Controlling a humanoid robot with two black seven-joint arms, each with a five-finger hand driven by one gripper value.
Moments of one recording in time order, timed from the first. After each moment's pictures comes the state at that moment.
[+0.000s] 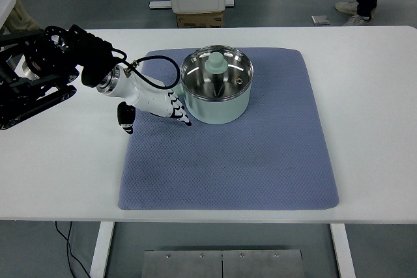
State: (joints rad) left arm -1.34 0.50 -0.03 -1.11 2.03 -0.37 -0.61; right arm 0.05 0.00 0.56 0.09 -0.45 -0.02 0.04
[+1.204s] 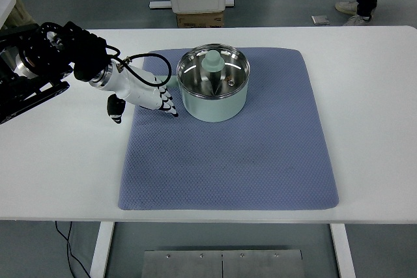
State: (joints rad) left arm -1.35 0.50 -0.01 -1.06 2.15 -0.32 -0.61; right arm 0.05 0.00 0.56 0.09 -0.45 -0.02 0.04
